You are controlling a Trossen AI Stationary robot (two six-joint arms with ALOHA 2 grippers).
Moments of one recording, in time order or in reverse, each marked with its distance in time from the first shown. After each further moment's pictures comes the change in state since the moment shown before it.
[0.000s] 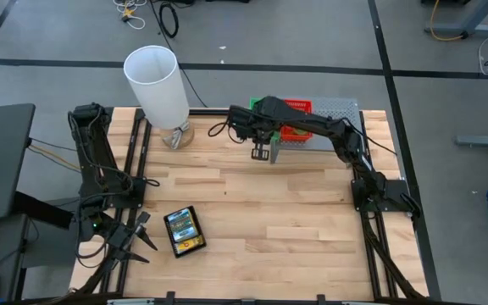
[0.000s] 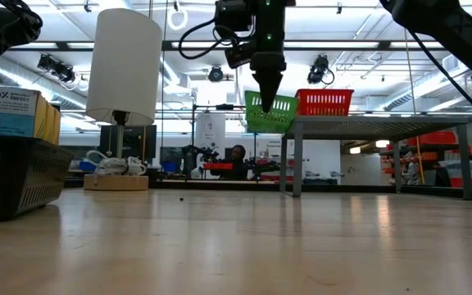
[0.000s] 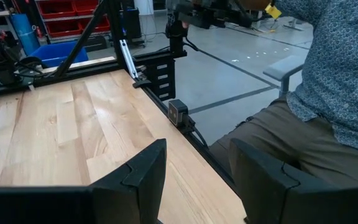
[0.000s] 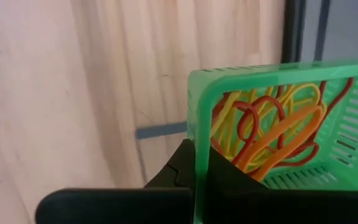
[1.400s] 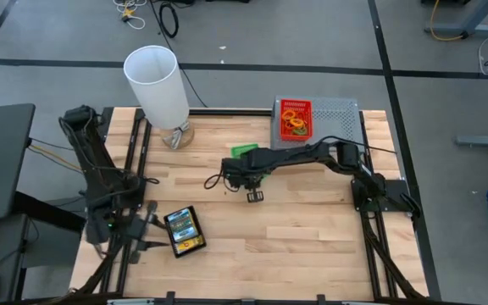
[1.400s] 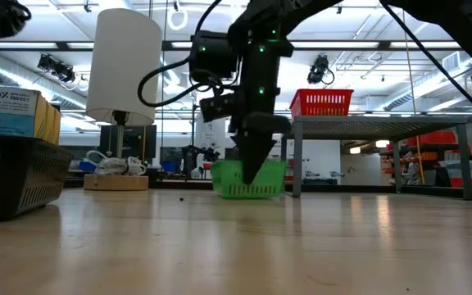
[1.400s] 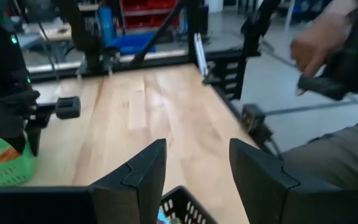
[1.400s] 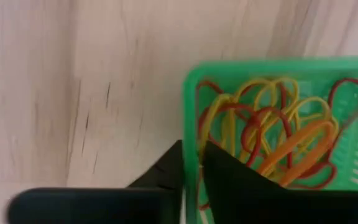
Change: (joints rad) left arm 0.160 0.057 0.000 0.002 -0.135 -0.062; right arm 0.206 0.006 -0.536 0.568 -0.147 -0.083
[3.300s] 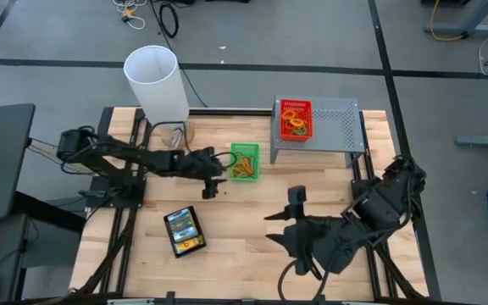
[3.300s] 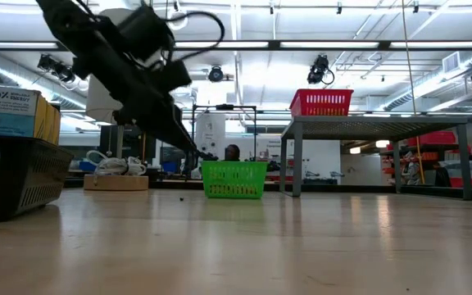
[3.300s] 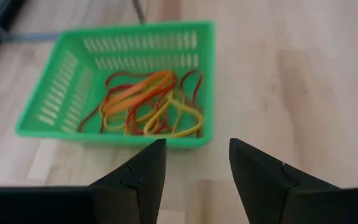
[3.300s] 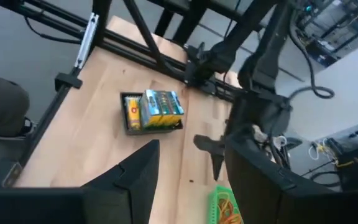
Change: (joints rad) left arm 1.297 0.452 0.212 -0.076 0.883 0.434; right arm 0.719 -0.380 0.503 -0.191 0.570 0.279
